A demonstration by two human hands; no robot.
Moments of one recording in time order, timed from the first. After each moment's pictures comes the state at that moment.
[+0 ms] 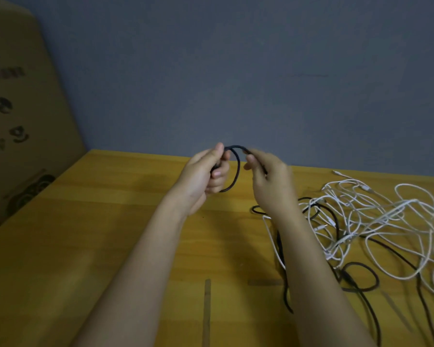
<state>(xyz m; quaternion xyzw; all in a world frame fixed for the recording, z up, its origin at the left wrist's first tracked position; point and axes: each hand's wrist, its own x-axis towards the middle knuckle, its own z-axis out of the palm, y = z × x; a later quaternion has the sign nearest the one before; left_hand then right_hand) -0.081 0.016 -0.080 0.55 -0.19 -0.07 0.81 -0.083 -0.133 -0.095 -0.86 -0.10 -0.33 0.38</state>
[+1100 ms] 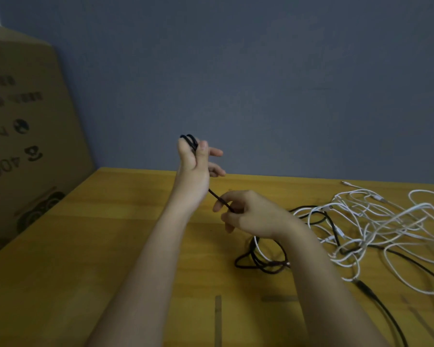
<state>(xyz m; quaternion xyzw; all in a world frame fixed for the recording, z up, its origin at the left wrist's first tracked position) -0.069 0.026 -0.078 0.70 -0.16 0.23 0.66 -0.103 -0.109 -0.090 -0.92 -0.18 0.06 0.35</state>
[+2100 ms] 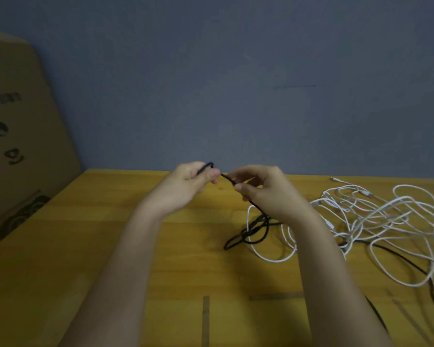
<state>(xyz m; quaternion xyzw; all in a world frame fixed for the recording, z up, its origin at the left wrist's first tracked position) -0.075 0.040 -0.075 0.82 -0.23 0.07 0.52 -0.093 -0.145 -0.077 -0.88 -0.15 -0.13 0.44</state>
